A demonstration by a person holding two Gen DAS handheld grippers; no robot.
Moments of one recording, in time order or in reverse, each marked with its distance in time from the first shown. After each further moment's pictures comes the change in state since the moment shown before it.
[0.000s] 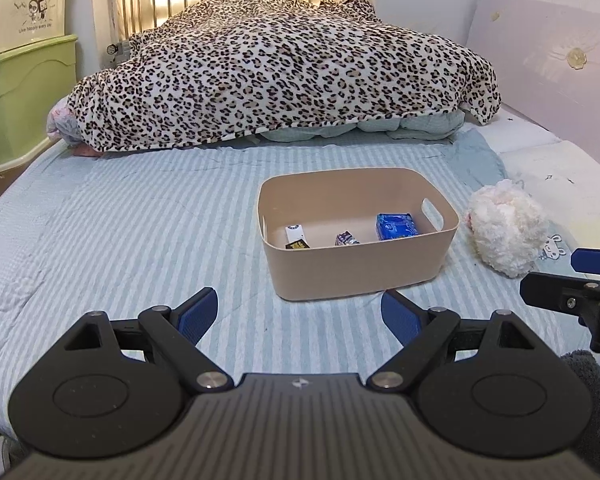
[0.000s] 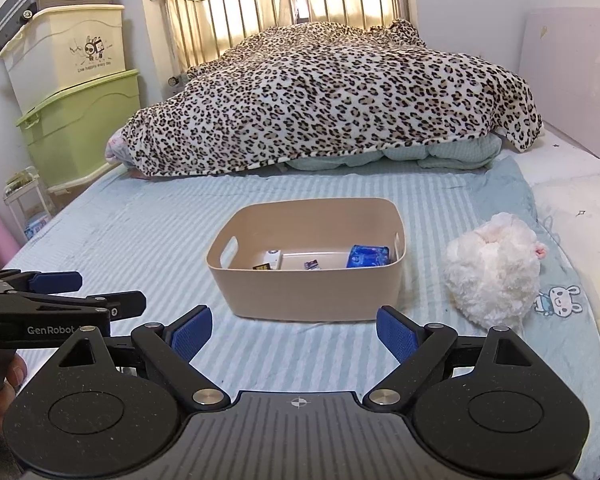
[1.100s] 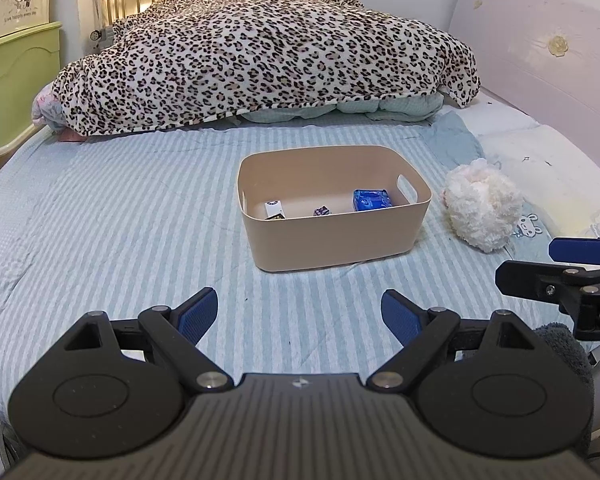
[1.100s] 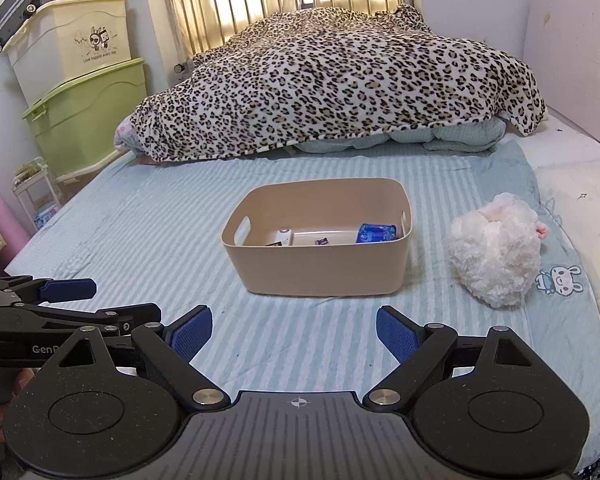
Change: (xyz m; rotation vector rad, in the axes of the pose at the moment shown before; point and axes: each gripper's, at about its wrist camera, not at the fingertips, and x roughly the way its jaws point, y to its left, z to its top) left arm -0.020 -0.005 -0.015 0.013 0.049 -0.053; right arm -0.015 0.007 -0.012 0.010 0.053 0.023
